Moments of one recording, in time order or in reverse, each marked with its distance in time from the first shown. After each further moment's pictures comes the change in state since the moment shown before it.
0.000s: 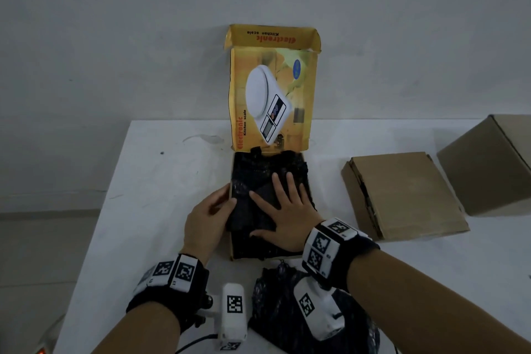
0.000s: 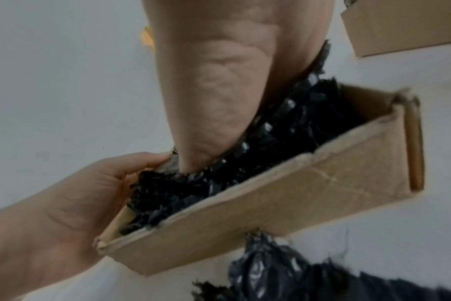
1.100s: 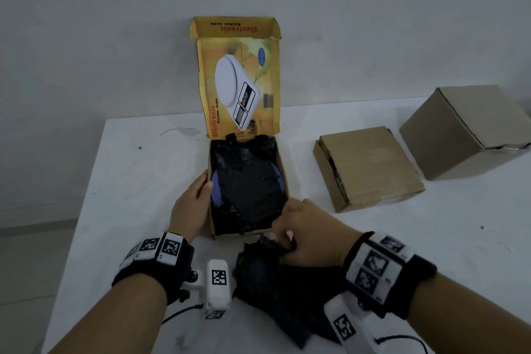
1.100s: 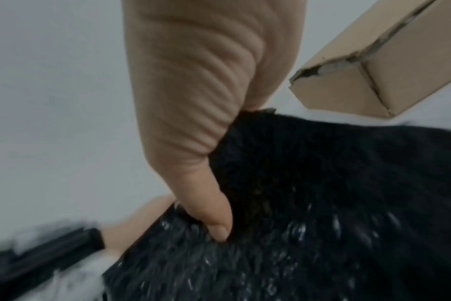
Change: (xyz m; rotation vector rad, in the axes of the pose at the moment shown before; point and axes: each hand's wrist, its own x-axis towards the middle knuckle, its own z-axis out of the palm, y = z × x) left_hand 0.005 -0.001 0.003 0.309 -0.063 0.107; right_hand -0.111 0.013 -0.024 0.293 0.110 -0.266
